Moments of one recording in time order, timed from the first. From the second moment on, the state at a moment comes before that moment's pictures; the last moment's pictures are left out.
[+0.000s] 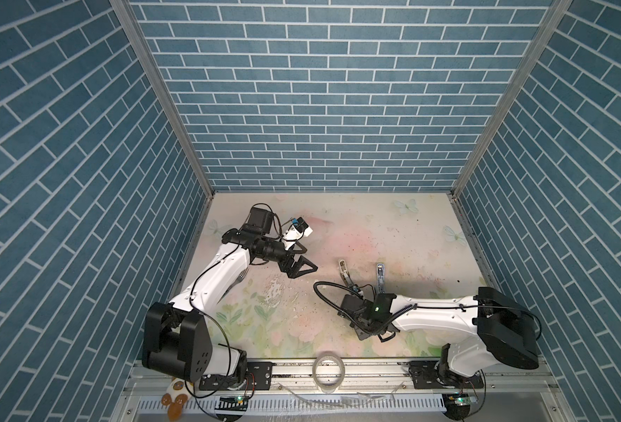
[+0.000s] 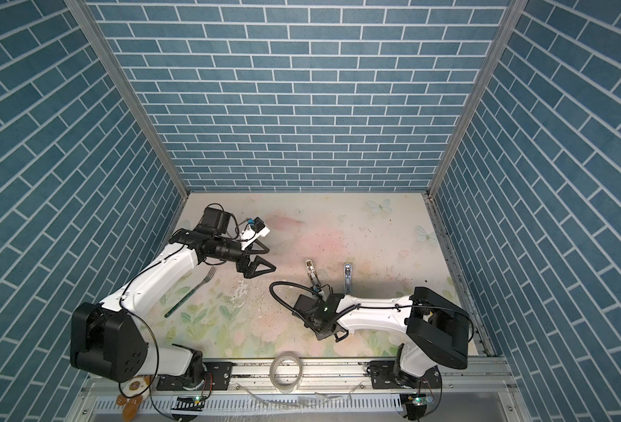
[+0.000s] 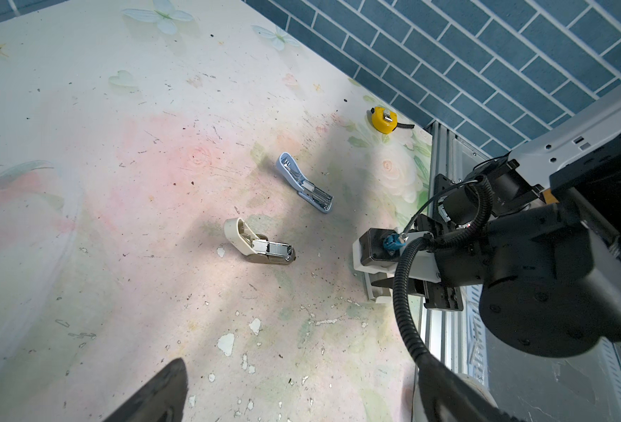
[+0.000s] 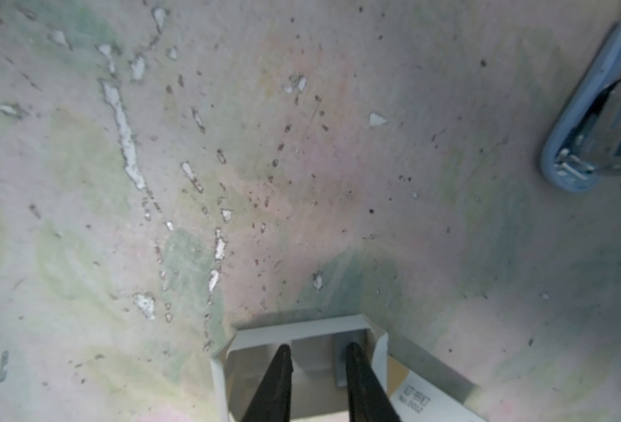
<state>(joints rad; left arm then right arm) -0.27 1.40 1.12 -0.76 0.90 0.49 1.25 1.53 0.82 -0.73 0.24 0.74</state>
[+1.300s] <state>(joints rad) -0.27 1.40 1.10 -0.73 0.91 0.49 1.28 1.60 0.86 -0.79 0.34 0.78</state>
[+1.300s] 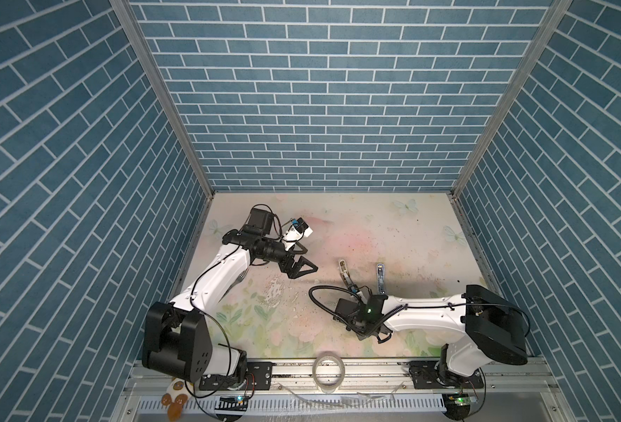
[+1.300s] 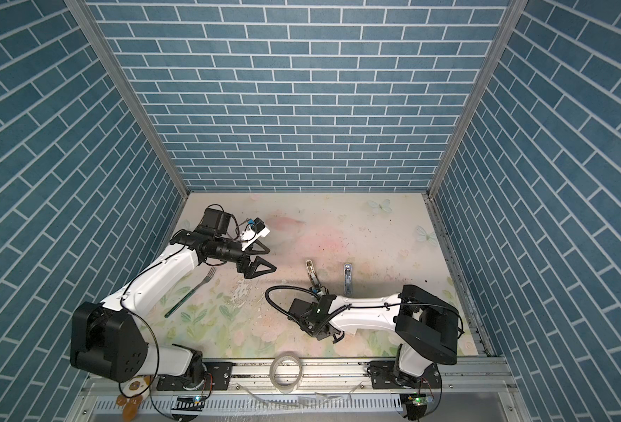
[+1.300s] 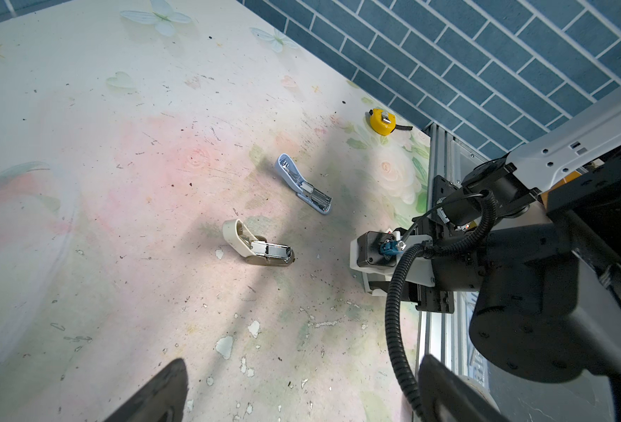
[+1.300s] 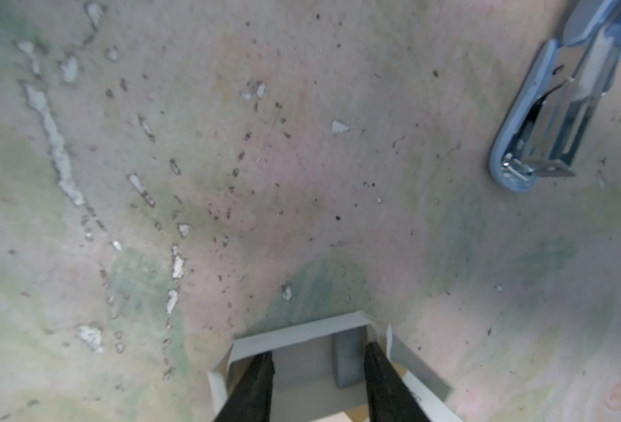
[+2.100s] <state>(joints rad) -0.27 1.40 1.10 -0.73 0.91 0.48 1.28 1.56 0.81 -0.74 0.35 0.81</state>
